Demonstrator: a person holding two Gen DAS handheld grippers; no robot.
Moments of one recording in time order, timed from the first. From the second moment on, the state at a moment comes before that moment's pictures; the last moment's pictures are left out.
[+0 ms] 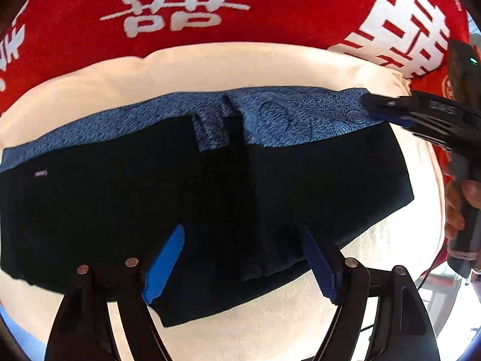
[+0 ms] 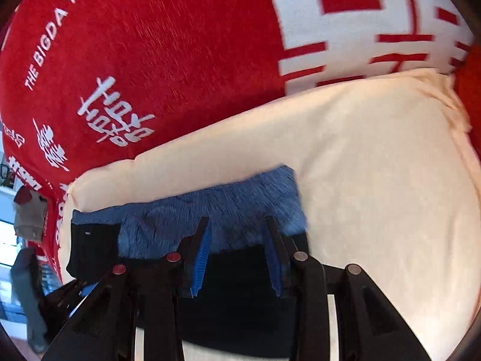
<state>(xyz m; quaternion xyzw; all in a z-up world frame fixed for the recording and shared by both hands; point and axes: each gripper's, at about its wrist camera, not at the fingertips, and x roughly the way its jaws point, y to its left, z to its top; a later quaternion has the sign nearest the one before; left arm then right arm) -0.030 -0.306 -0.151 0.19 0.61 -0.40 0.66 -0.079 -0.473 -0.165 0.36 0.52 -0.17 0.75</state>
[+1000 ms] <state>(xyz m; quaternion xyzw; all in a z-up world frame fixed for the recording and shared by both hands) 0.003 -0.190 -0.171 0.15 0.65 -0.24 0.71 -0.050 -0.303 -0.164 0.29 0.61 -0.02 0.74</state>
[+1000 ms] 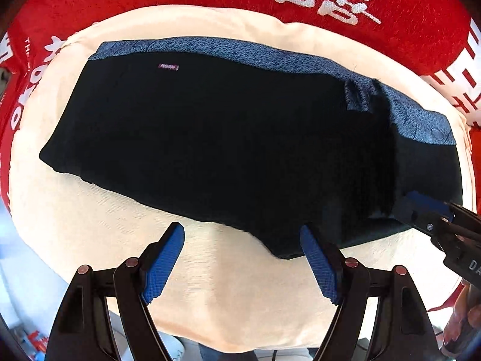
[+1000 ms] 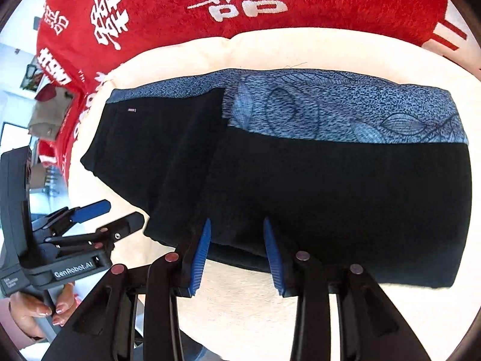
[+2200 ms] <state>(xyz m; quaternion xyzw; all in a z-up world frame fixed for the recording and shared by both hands) 0.078 -0.055 -0.188 0.02 0.68 -0.20 0.71 0.003 -0.197 -0.161 0.20 0.69 0.02 0.69</state>
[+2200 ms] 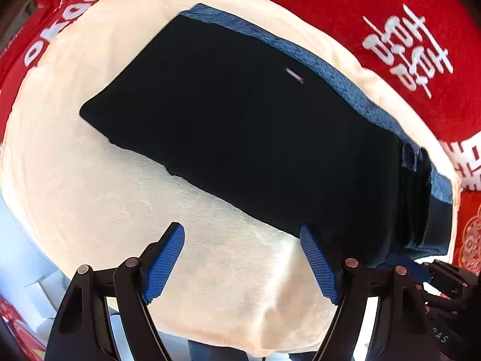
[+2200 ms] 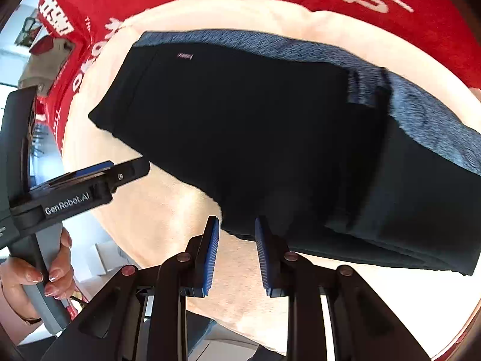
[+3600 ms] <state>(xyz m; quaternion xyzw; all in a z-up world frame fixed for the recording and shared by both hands) 0.143 0.006 -0.211 -0.28 0.62 -0.22 0.70 0.025 -0.181 -0.164 0.19 0.70 0.02 0.69</state>
